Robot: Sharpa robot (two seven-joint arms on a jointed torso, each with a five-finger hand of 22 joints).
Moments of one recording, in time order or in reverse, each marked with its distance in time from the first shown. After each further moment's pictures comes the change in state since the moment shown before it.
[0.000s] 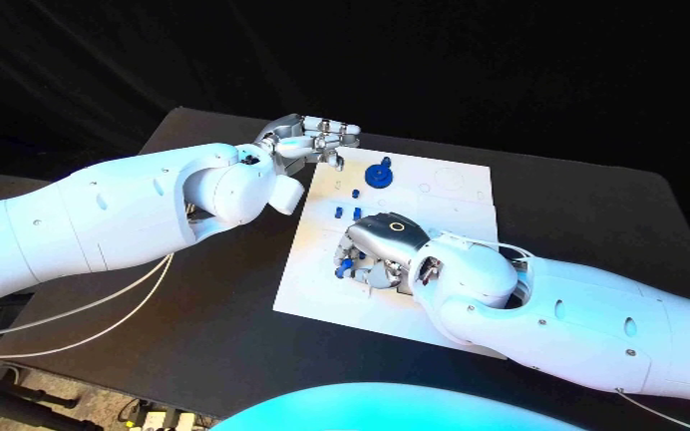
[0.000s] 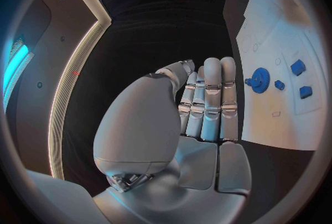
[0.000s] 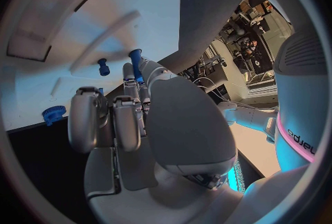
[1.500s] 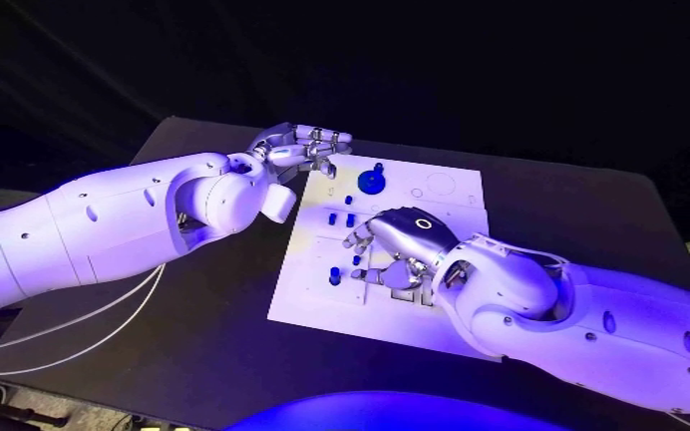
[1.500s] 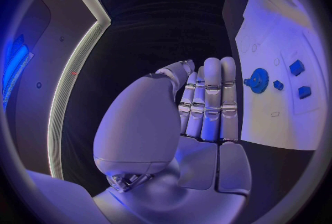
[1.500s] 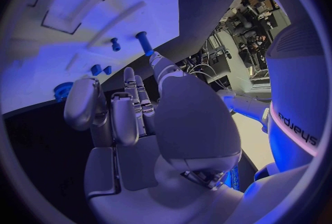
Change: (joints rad) left arm 0.000 0.000 -0.003 -0.005 0.000 0.005 -0.007; left_hand 0.000 0.000 0.000 0.000 0.000 0.000 0.000 0.000 0.000 0.000 0.000 0.000 0.000 0.000 0.000 0.000 -0.001 0.000 0.000 0.000 0.000 0.000; right arm 0.022 -0.145 0.010 0.131 0.006 -0.113 -0.021; right_hand -0.149 -0.066 -0.114 -0.005 0.011 -0.171 0.034 -0.010 -0.045 -0.147 0.007 0.057 0.010 0.002 0.038 -0.064 -0.115 0.016 -0.052 0.034 -0.190 -0.001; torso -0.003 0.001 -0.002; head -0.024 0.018
